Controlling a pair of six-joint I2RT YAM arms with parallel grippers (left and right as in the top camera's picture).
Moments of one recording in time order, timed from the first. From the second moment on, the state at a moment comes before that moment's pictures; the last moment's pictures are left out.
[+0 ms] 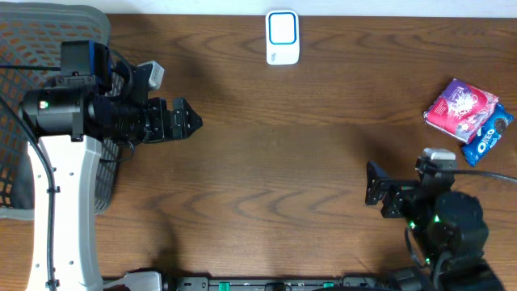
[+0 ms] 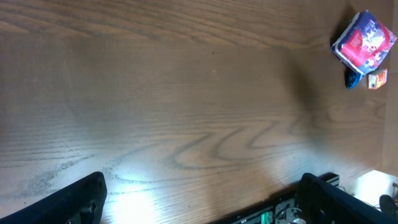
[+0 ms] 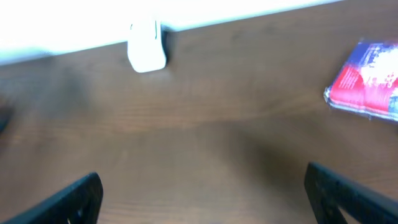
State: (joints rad) left arm 0.06 1.43 1.62 -1.43 0.53 -0.04; right arm 0.23 0.46 0.69 -0.68 0.07 0.27
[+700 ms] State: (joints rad) left arm 0.06 1.43 1.62 -1.43 0.53 -0.04; right arm 0.01 0.02 0.06 -0.02 0.02 0.19
